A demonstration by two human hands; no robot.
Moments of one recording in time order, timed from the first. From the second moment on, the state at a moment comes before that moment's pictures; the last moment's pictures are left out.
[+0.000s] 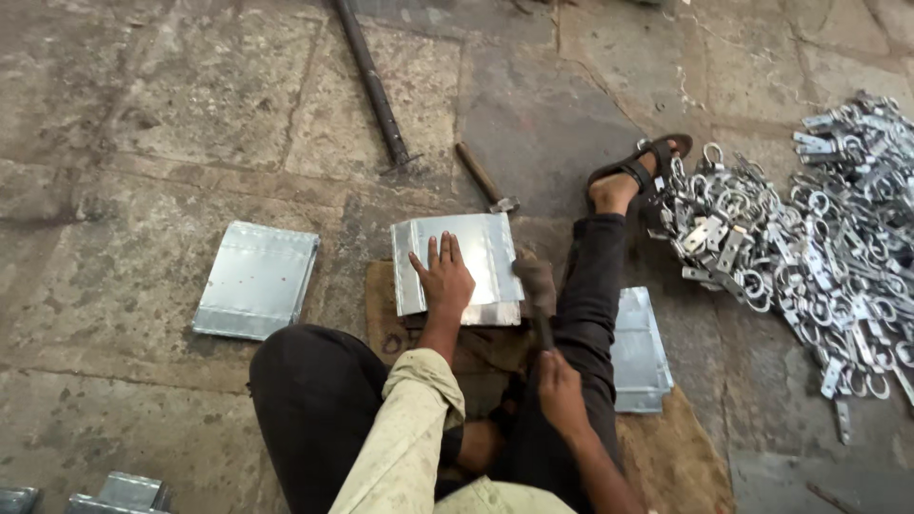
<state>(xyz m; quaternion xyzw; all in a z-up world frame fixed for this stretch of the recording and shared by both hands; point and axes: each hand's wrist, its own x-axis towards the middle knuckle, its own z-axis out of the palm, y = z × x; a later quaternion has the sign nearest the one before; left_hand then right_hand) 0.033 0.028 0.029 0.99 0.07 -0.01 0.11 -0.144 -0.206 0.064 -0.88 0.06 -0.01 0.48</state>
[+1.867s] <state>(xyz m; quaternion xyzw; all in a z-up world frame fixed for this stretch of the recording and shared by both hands) -0.249 -0.010 0.399 0.26 -0.37 -0.11 0.88 -0.118 -0.271 -0.027 -0.42 0.30 0.34 0.79</state>
